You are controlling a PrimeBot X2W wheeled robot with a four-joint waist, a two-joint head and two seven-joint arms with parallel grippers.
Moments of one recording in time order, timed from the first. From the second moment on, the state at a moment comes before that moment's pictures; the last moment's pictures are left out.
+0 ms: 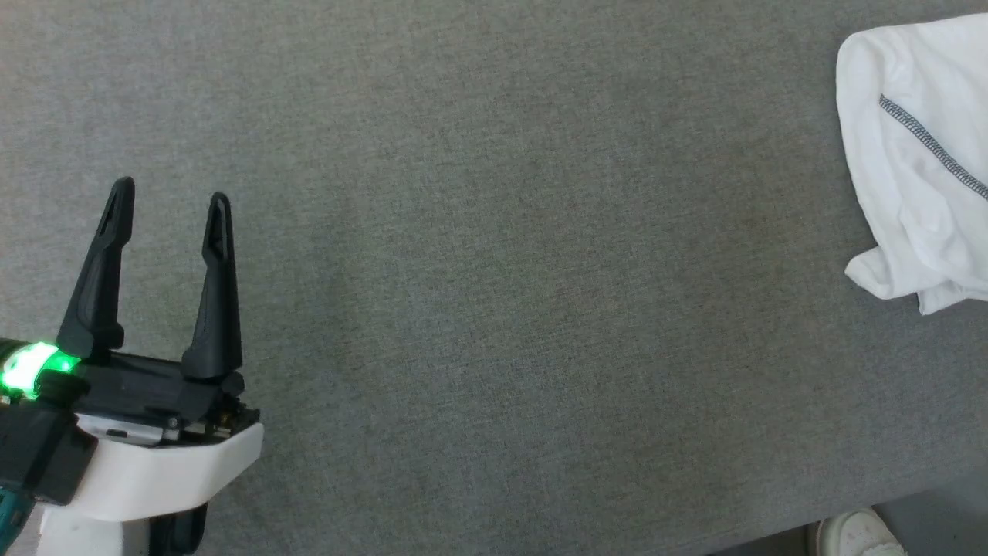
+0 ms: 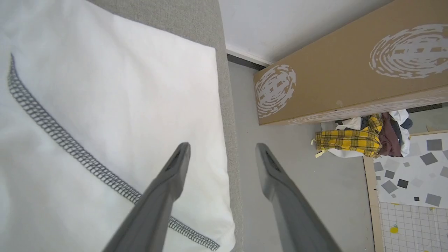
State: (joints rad) left arm -0.09 0.27 0.02 -0.39 -0.22 -0.09 -0.26; right arm -0.59 -0.55 -0.09 0.33 0.00 0.13 0.49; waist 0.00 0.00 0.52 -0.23
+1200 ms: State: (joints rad) left arm 0.08 0.09 0.06 -0.25 -0.18 -0.10 -0.26; right arm -0.18 -0.19 -0.16 -0.12 0.01 0.13 0.10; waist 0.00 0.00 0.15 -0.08
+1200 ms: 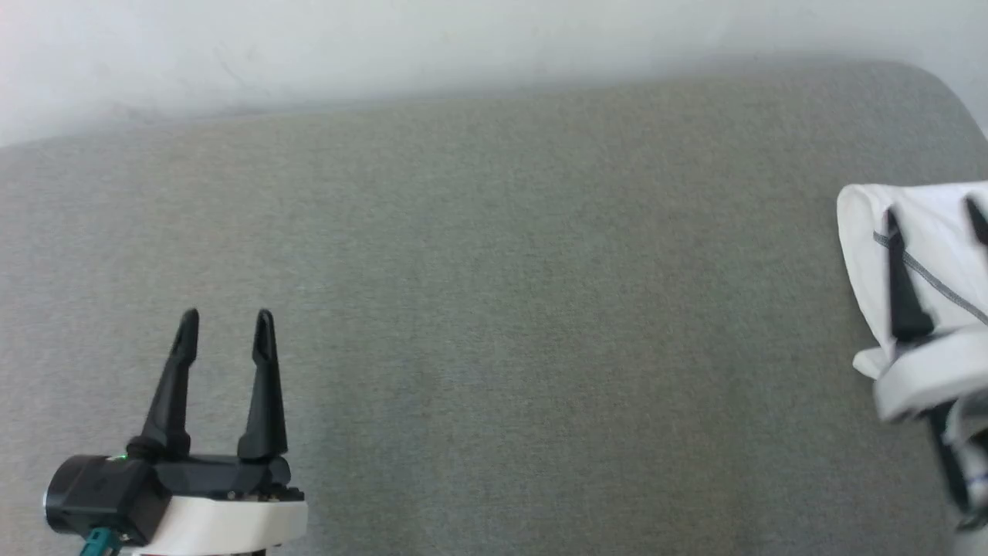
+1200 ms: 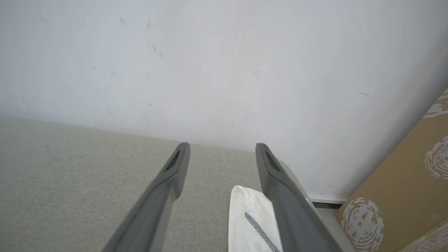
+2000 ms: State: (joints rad) left arm 0.22 0.06 0.01 -0.10 -0.15 -0.09 -0.26; right arm 0.10 -0.05 -0.17 0.03 -0.06 0.13 -0.18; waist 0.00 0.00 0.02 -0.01
